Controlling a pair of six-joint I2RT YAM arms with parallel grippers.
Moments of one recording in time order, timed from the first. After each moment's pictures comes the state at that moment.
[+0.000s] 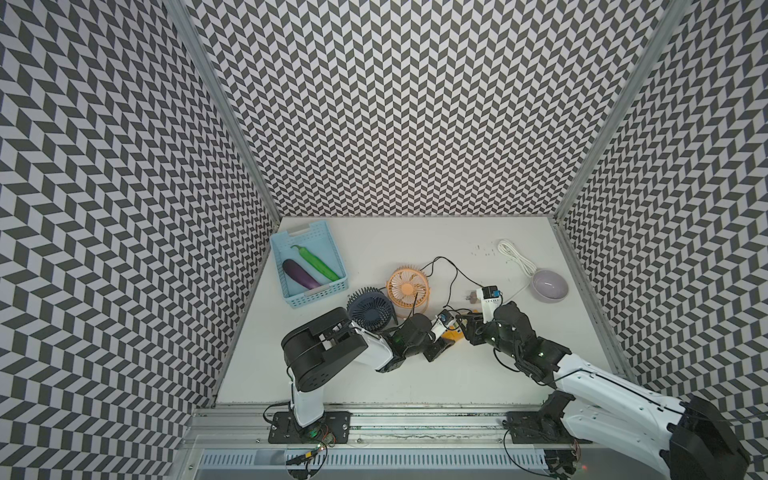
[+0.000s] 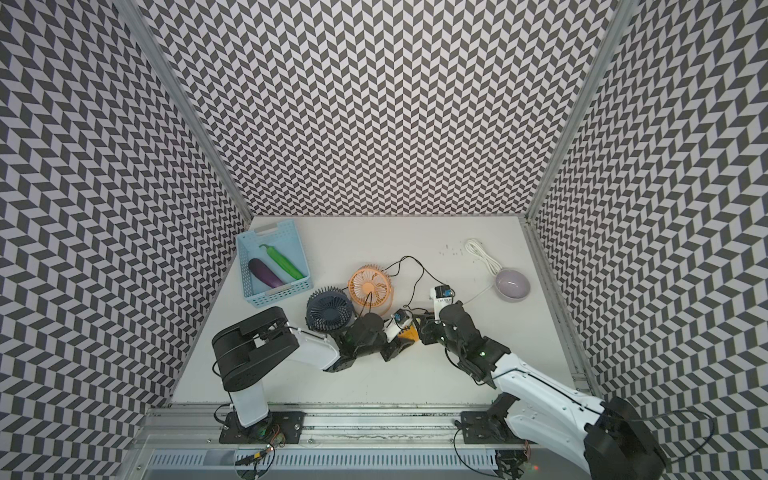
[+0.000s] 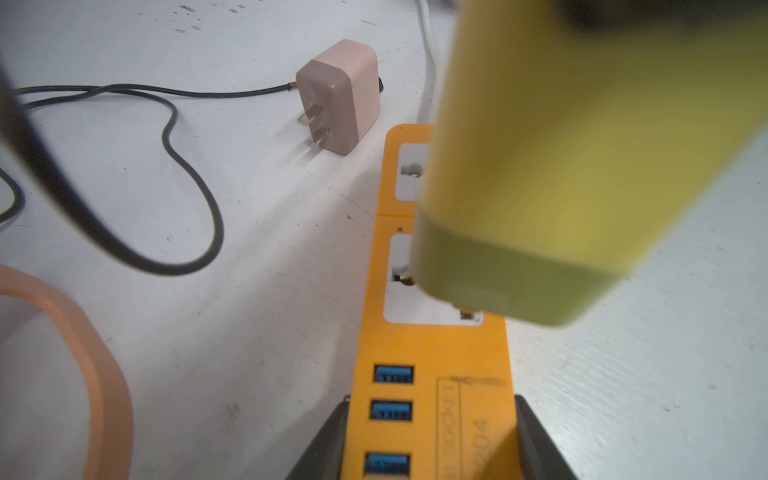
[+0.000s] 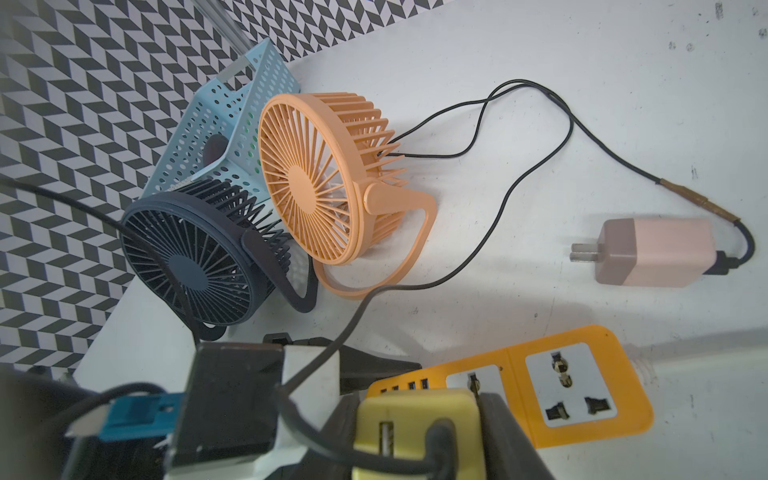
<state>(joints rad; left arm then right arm) -0.99 1.84 0.64 0.63 0.05 0.00 0.70 0.96 0.41 0.01 0.03 0.54</state>
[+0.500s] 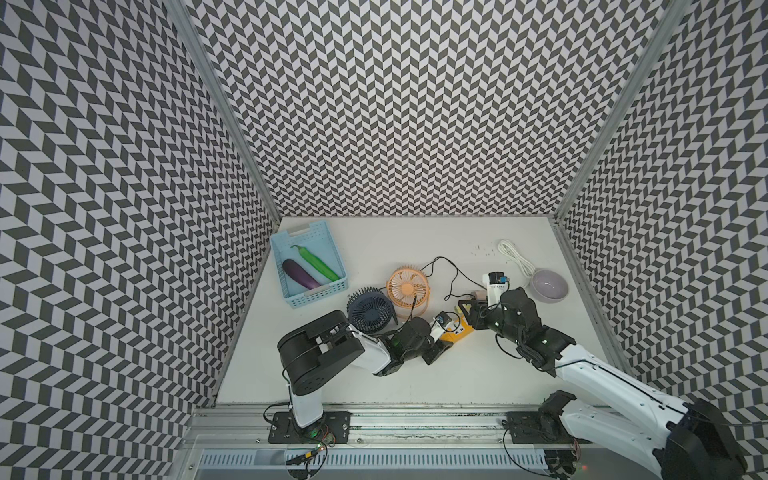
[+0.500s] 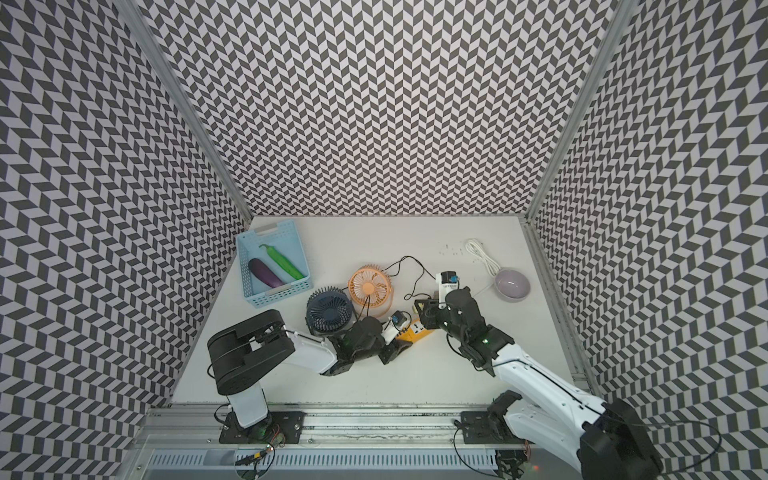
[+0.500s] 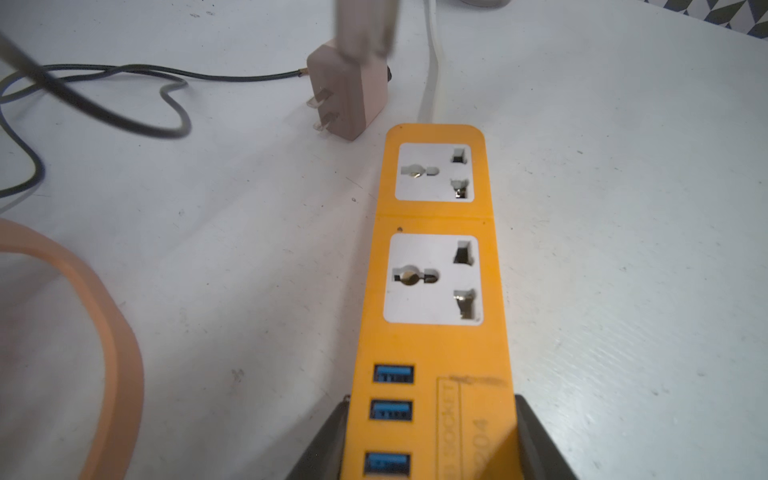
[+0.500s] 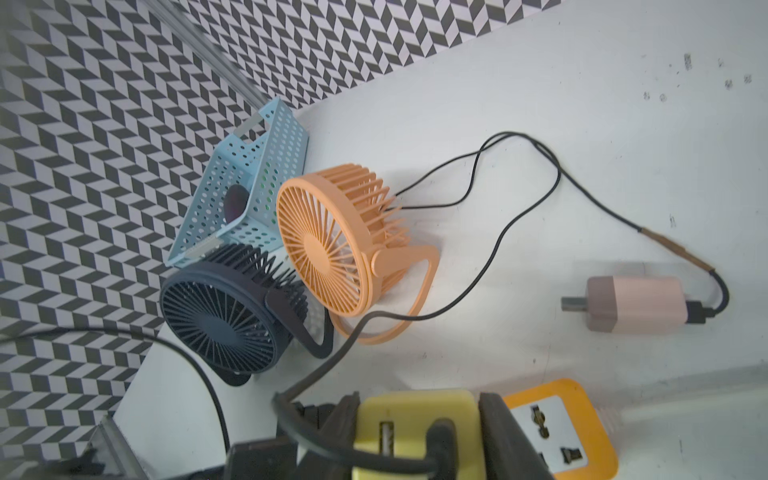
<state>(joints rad) -1.01 1.81 0.60 0.63 0.02 -0.04 0.57 1.03 0.55 -0.02 -0.05 0.55</state>
